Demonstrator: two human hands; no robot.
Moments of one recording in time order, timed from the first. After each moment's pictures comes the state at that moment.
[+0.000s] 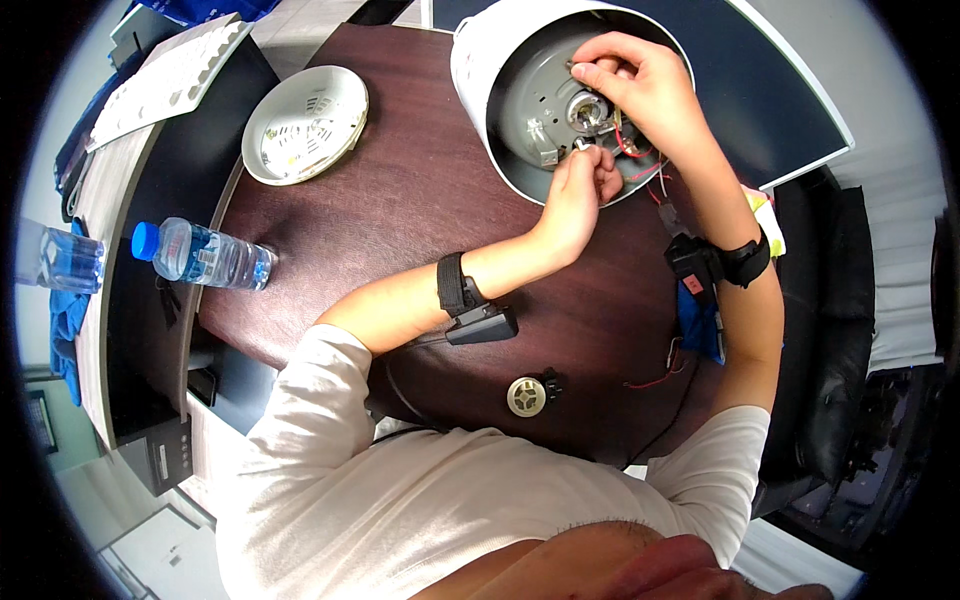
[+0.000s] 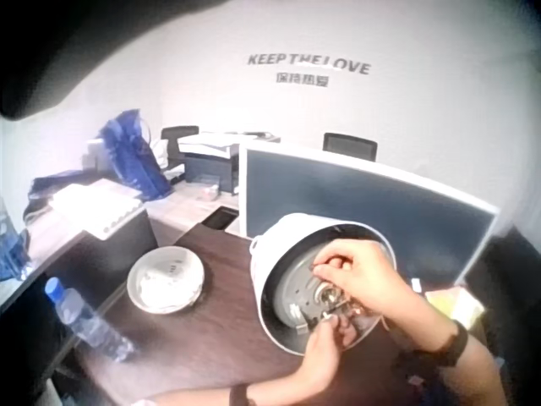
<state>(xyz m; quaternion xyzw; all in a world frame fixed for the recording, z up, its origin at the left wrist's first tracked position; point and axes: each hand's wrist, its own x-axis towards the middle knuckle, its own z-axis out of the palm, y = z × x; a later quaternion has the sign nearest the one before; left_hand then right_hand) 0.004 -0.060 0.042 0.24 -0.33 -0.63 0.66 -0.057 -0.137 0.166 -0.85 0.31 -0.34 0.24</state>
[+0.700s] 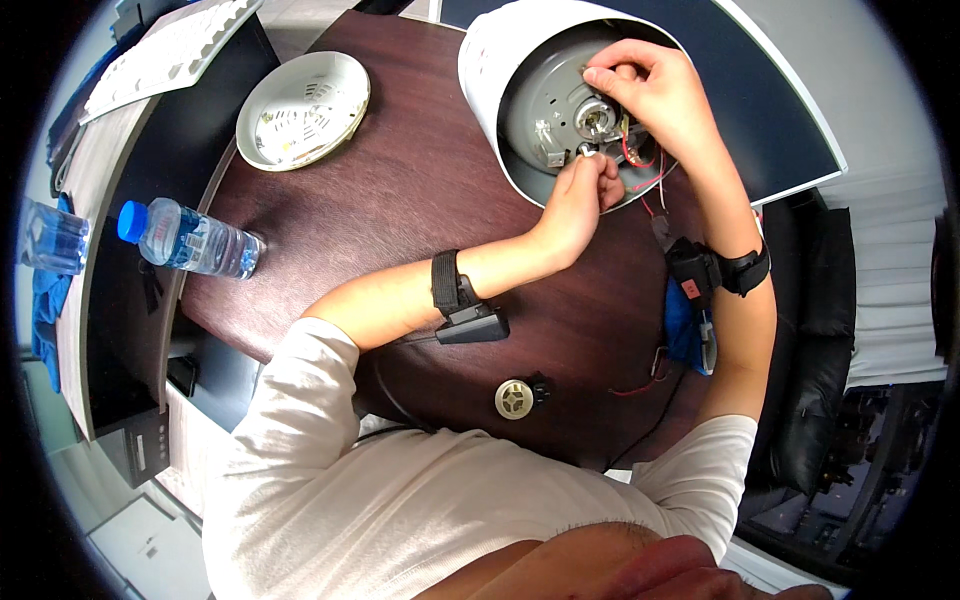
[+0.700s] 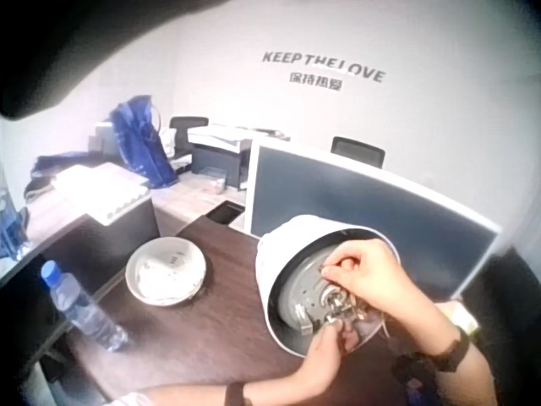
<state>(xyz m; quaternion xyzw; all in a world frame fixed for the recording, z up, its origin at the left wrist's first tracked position) 0.005 -0.060 0.046 0.24 -0.32 -0.64 0.66 -0.054 -0.146 0.176 -0.87 0.35 -0.28 0.21</state>
